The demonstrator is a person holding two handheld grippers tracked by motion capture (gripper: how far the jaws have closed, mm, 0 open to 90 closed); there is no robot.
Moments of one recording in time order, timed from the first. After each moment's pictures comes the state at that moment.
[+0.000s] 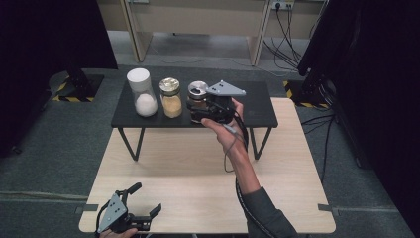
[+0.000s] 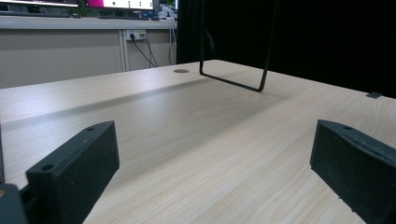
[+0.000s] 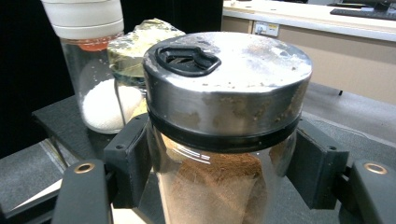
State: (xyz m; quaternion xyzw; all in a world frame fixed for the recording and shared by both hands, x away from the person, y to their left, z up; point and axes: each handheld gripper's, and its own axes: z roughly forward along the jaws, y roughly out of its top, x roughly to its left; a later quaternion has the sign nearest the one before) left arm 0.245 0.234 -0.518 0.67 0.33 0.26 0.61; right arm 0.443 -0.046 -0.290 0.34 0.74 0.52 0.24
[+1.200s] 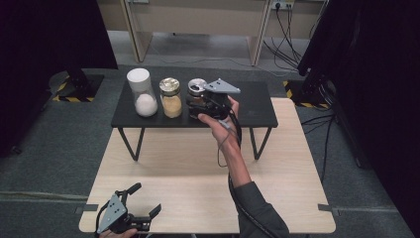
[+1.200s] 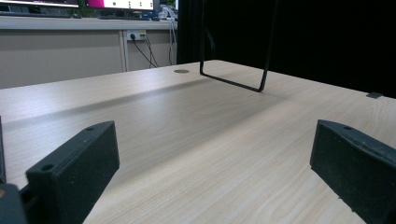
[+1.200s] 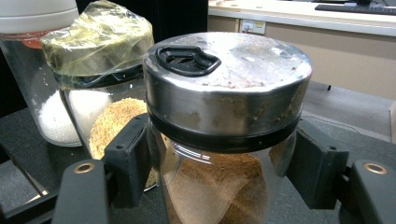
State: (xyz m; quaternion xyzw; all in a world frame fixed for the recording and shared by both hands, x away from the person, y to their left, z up) left arm 0.244 0.235 -0.518 0.67 0.33 0.26 0.61; right arm 0.467 -0.038 -0.306 0.37 0.73 0.52 0.25
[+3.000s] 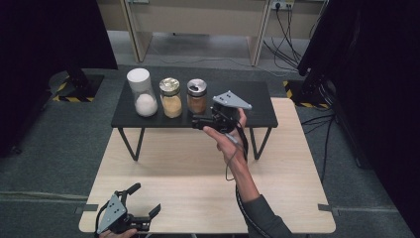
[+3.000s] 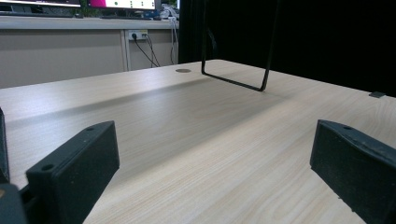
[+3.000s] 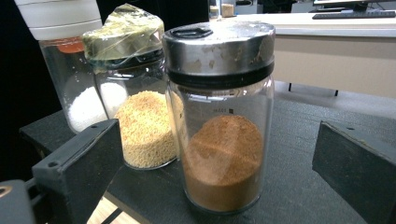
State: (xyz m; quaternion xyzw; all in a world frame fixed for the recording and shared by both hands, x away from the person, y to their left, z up) left arm 0.244 0.235 -0.518 0.67 0.33 0.26 0.61; right arm 0.437 -0.057 -0.321 0.38 0.69 0.57 0.24
